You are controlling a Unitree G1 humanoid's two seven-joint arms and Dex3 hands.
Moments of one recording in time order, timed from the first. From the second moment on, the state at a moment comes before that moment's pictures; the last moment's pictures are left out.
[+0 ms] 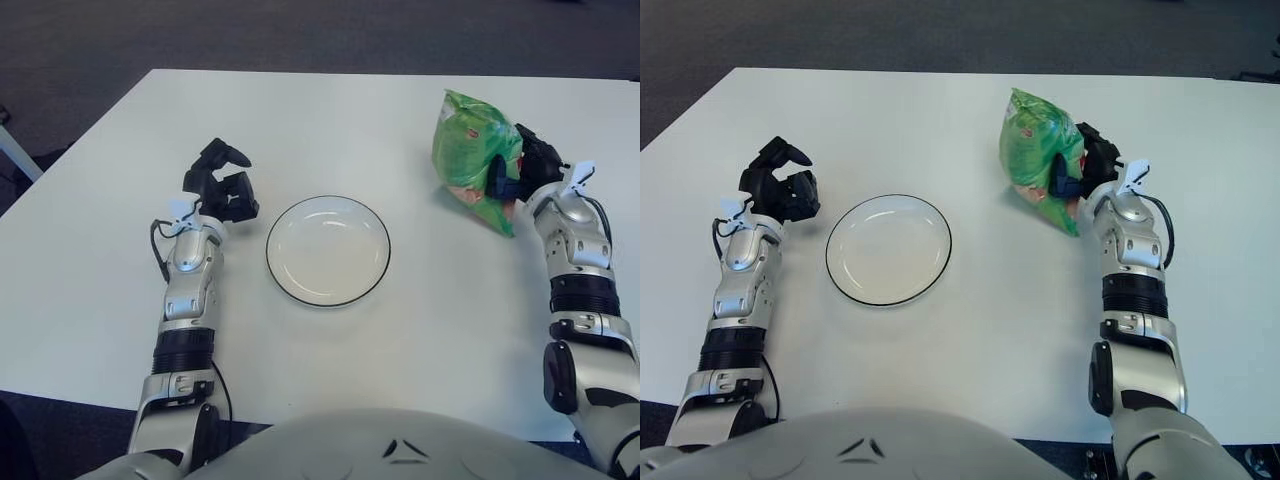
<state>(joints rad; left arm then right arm) -0.19 0.10 0.17 0.09 -0.16 -0.14 -0.04 -0.47 -0.38 -0.23 0.33 0.27 0.22 0.20</state>
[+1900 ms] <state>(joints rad) -0.22 0.10 0.17 0.13 -0.15 -0.15 -0.04 -0.61 -0.26 -0.17 -0.12 0.35 0.61 0.23</state>
